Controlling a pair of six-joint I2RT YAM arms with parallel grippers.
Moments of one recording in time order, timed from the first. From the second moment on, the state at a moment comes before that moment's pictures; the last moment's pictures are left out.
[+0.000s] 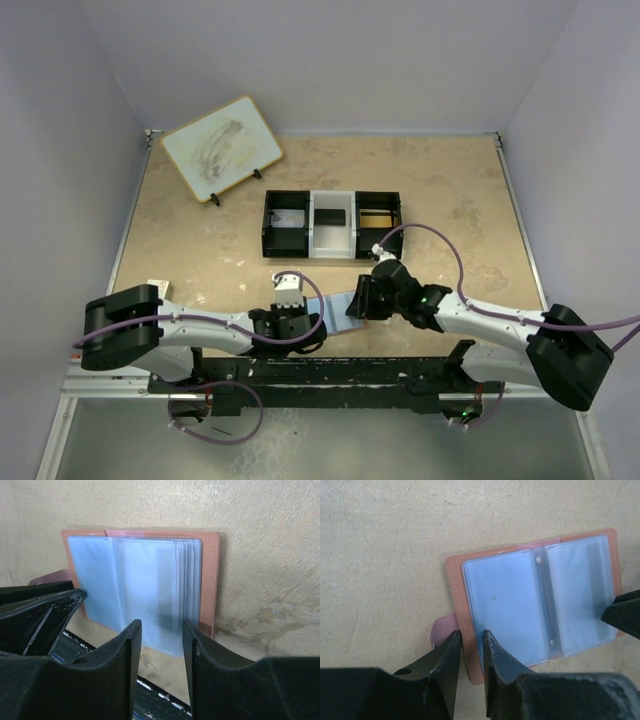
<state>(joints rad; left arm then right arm) -1.36 1.40 0.57 -0.25 -0.70 -1.27 0.85 1.17 0.44 -0.11 -0.05 0.83</state>
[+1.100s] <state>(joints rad) -1.36 1.42 0.59 -0.26 -0.69 -1.27 0.85 1.17 0.44 -0.10 -0.04 0.83</state>
